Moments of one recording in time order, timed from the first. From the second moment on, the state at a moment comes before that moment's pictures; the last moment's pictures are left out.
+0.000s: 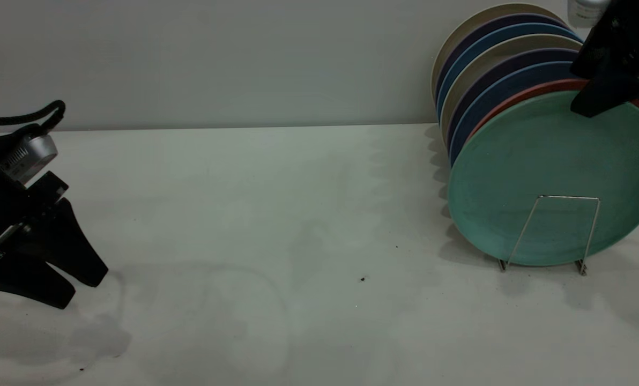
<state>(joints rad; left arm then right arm) 0.18 2.04 -0.95 -0.81 0.78 0.79 0.06 1.78 -1.17 0.44 0.52 -1.58</state>
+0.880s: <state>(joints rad) 0.18 1.60 -1.21 -0.30 1.02 0.40 0.04 1.41 -1.17 0.00 1.21 -0.06</state>
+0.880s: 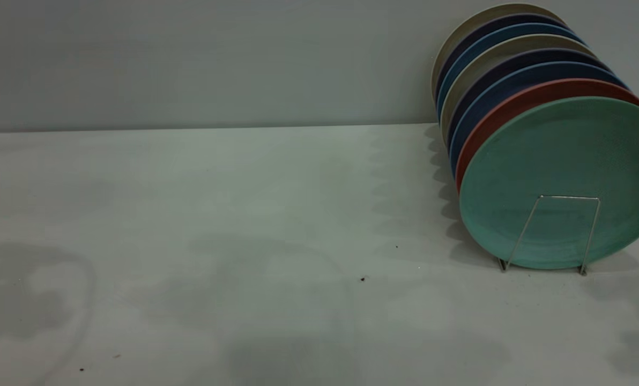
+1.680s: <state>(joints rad) 0.18 0.58 -0.71 -0.13 1.17 0.15 0.04 0.53 -0.70 0.03 1.24 -0.06</state>
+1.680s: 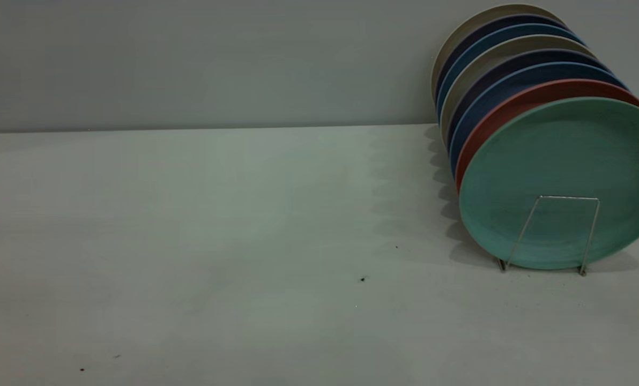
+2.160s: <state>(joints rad) 0.10 0.17 -0.51 -0.07 1.15 0.14 0.07 0.19 -0.48 0.04 1.15 -0.14</state>
